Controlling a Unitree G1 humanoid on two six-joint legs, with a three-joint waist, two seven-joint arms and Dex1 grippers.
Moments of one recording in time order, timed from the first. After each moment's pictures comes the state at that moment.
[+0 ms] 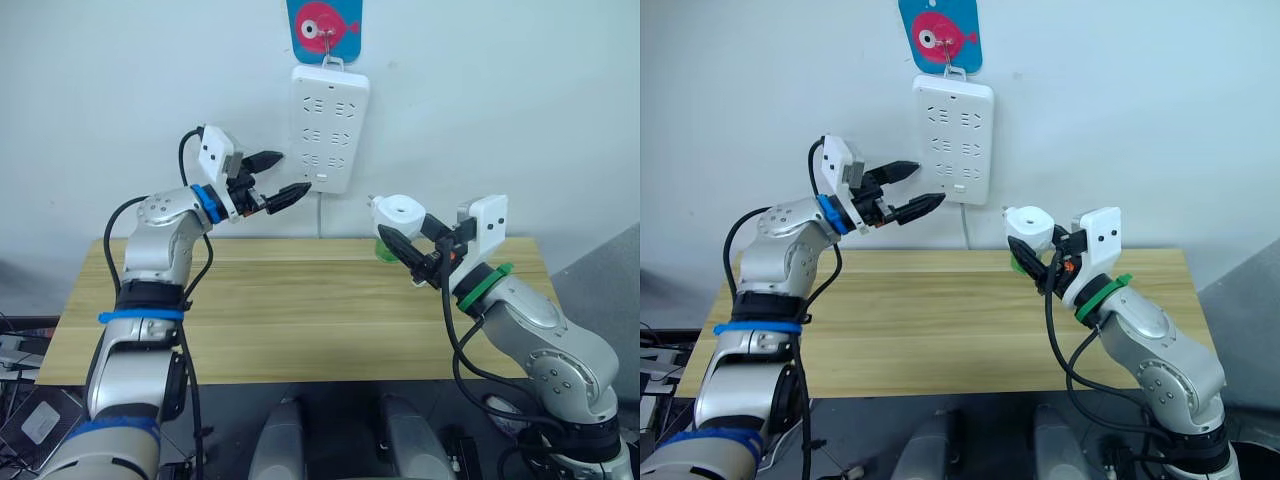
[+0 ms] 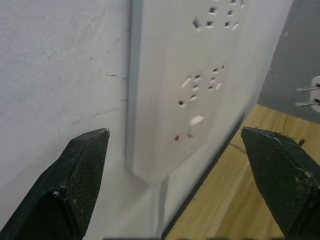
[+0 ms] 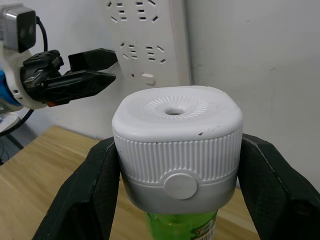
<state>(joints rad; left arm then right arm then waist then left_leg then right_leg) -0.88 0.51 0.06 0.56 -0.35 0.13 -1.03 -0.27 -0.38 0.00 -0.68 0.74 0.77 0.06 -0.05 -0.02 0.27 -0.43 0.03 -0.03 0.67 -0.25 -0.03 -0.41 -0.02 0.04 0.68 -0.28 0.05</state>
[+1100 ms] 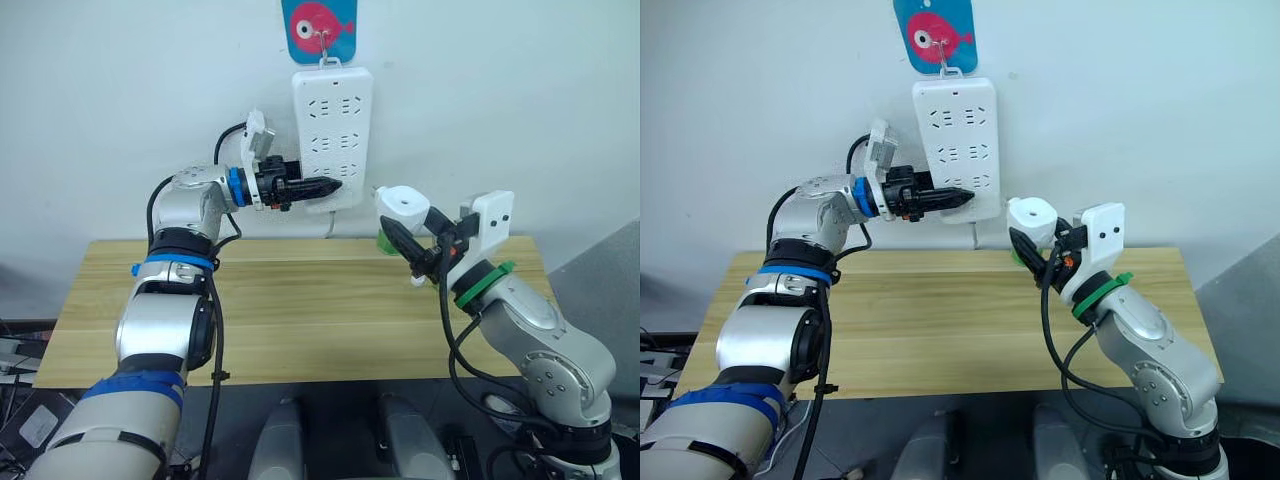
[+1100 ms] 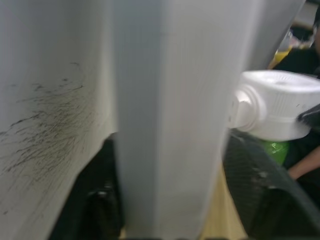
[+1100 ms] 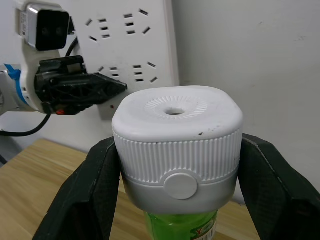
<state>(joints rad) -1.14 0.42 0.06 0.89 -0.32 0.29 -1.39 -0.29 -0.33 -0.01 -0.71 0.68 0.79 0.04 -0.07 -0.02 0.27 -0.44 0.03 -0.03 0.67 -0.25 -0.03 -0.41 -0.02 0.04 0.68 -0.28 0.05</state>
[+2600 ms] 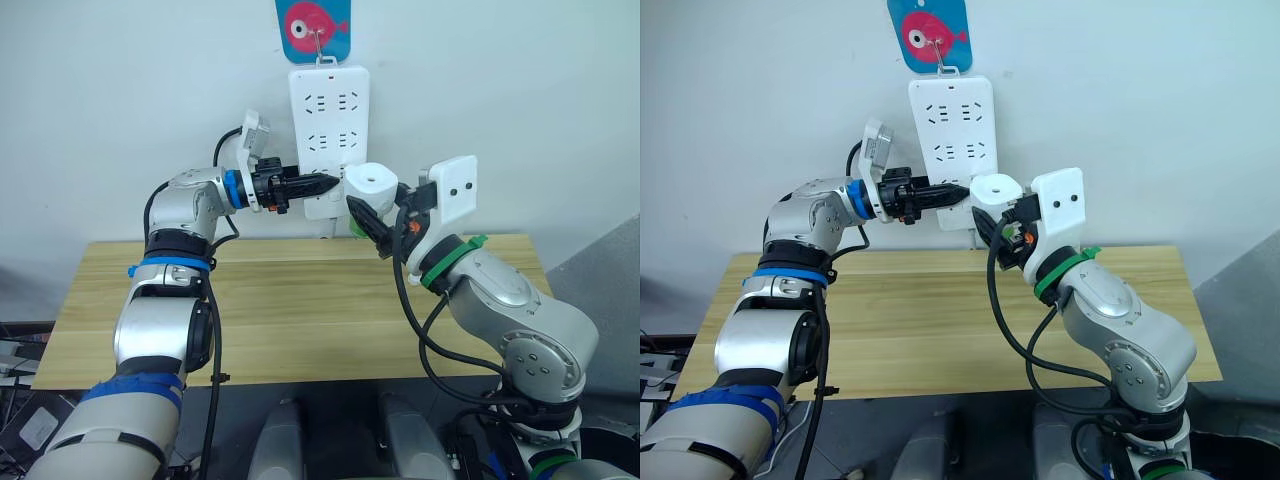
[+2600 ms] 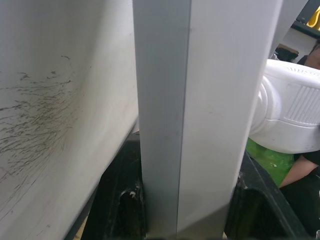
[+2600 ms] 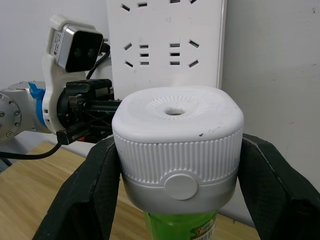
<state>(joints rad) -1.12 0.42 0.08 0.83 -0.33 0.40 -1.40 -0.52 -0.18 0.05 -0.76 0.65 1.06 -0.13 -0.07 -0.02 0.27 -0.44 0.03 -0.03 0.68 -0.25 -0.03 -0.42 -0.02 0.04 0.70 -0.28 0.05</state>
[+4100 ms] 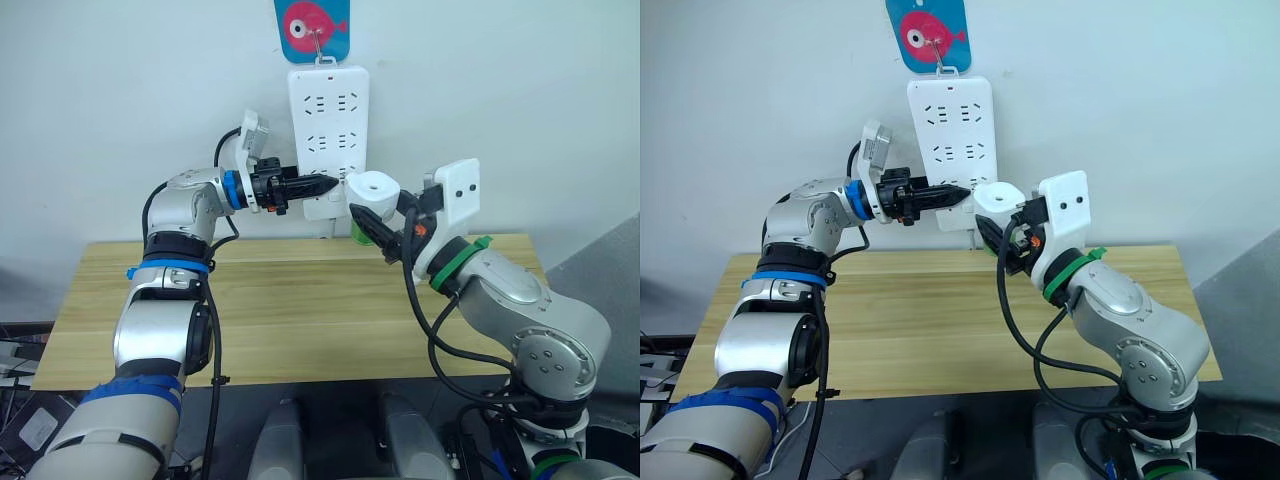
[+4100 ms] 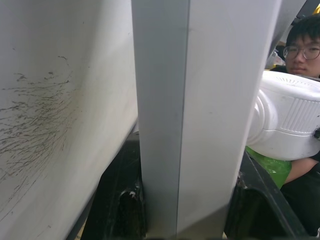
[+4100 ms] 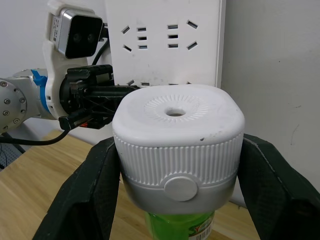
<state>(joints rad) -1.10 0.43 0.09 0.79 -0.33 0.41 -1.40 -0.52 -0.19 -0.02 -0.76 0.72 1.13 -0.08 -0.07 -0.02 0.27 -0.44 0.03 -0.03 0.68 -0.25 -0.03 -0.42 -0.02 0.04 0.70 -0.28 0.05</state>
